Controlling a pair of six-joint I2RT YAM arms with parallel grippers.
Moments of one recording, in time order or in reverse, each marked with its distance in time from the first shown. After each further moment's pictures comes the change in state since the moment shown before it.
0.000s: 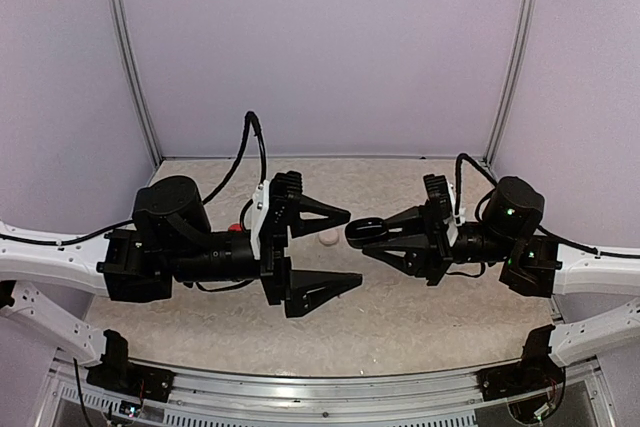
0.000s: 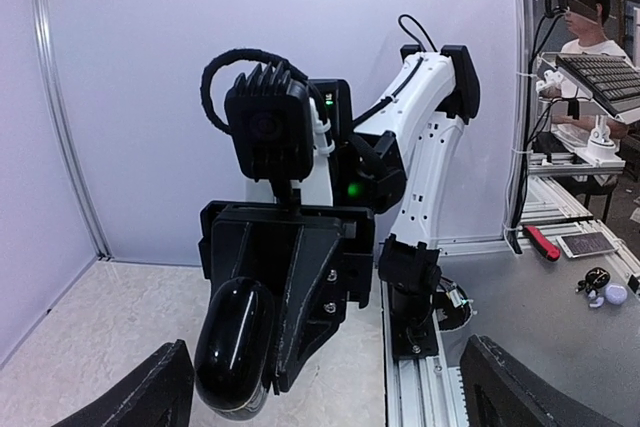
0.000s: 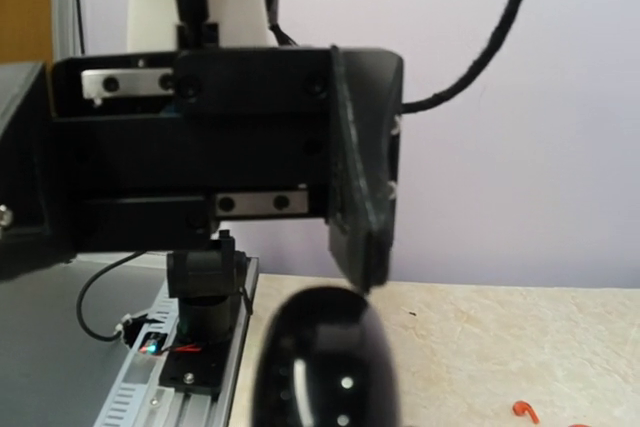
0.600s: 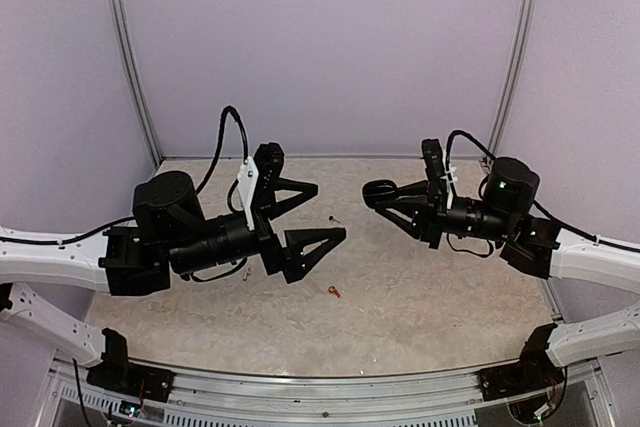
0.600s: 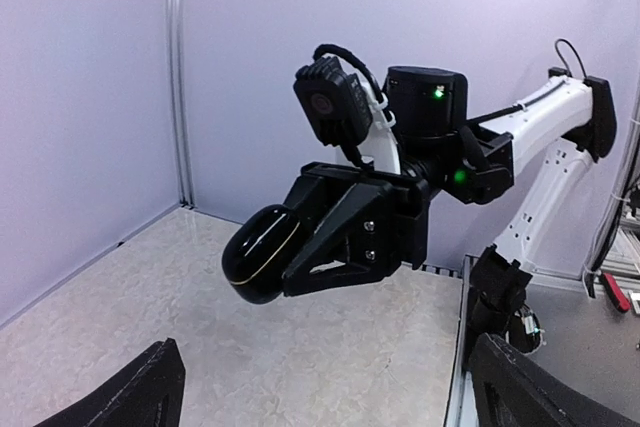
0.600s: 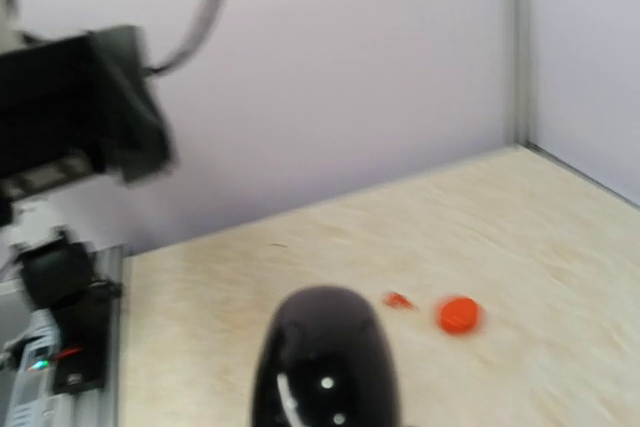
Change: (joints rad) left arm 0.086 -0.031 -0.058 0.021 -0.188 -0.117; right arm -0.212 0.029 0.042 -0.135 0.084 0.157
